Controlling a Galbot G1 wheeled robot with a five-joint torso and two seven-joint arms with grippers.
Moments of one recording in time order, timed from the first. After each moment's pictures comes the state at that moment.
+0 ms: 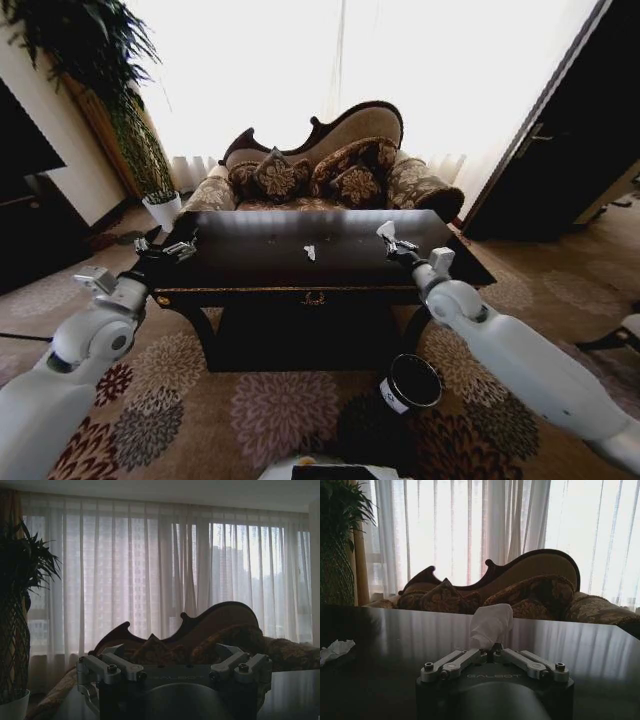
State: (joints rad) left arm 1.25 -0.69 -0.73 -2.08 -0.90 0.12 -0.12; right arm -0.98 0.62 0.24 1.94 0.91 -0.13 0.29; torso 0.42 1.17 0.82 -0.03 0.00
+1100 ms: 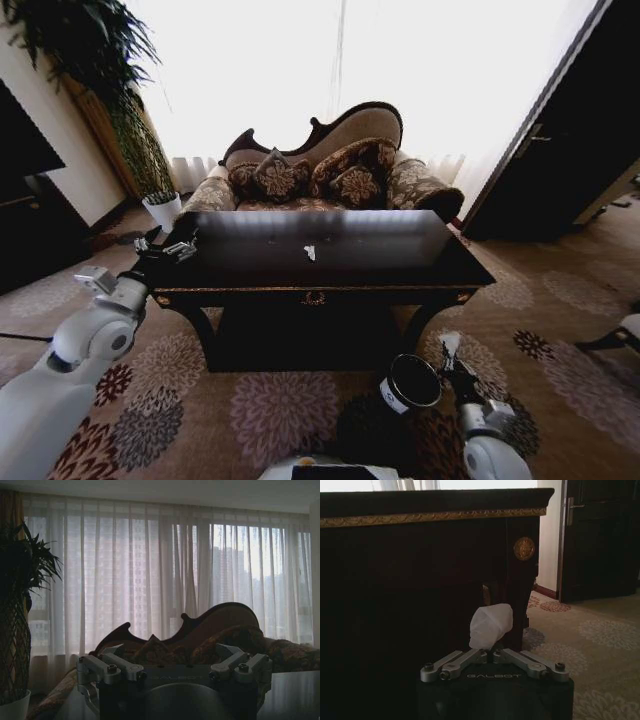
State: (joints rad) left arm 1.25 -0.69 -0.73 -2.08 -0.90 0.12 -0.13; right arm -1.60 1.24 0.67 1.63 0.51 0.25 0.08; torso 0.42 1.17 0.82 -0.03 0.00
